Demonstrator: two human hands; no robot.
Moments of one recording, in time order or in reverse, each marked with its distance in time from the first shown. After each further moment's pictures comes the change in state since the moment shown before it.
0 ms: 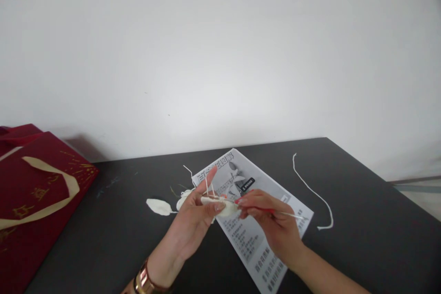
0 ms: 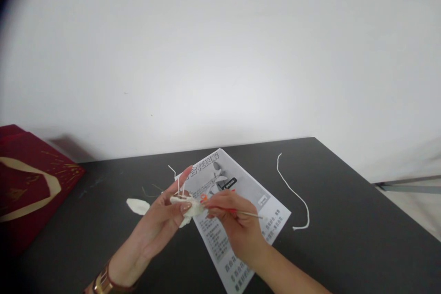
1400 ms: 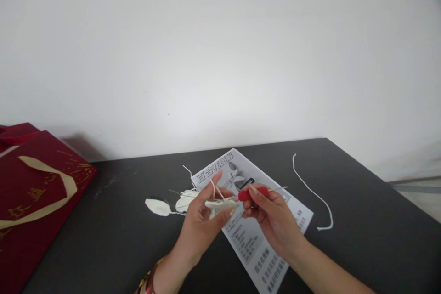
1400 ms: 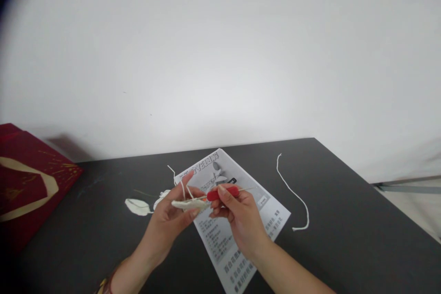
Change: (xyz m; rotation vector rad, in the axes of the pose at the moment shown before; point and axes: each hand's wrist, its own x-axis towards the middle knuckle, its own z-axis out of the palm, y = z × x) left_hand -0.002 -0.015 0.008 0.447 0.067 0.271; right_hand 0.011 0.002 0.004 0.487 0.198 0.560
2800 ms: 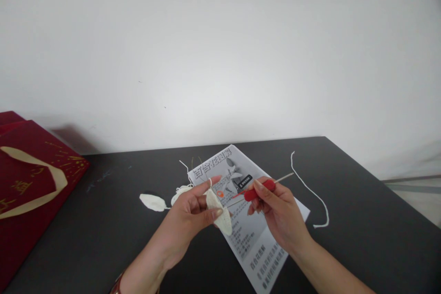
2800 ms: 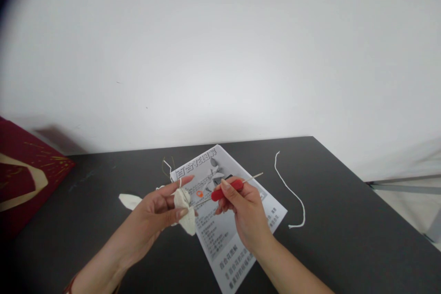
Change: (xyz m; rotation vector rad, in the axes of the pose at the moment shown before) left_hand 0.000 0.025 -0.016 -0.185 -0.214 -0.297; right_hand 0.000 -0.011 -0.003 -0.153 0.083 -0.144
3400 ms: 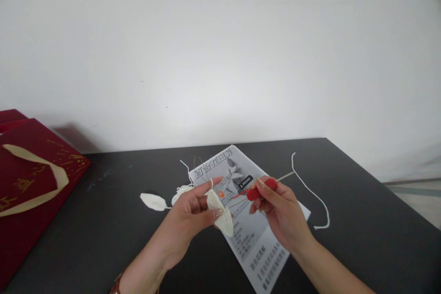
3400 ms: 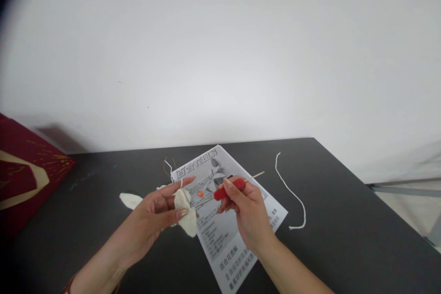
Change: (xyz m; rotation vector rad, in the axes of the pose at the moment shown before) left_hand 0.000 0.000 0.001 -0.032 0.018 -0.017; right_hand 0.001 -0.004 -0.001 -0.008 0.005 0.003
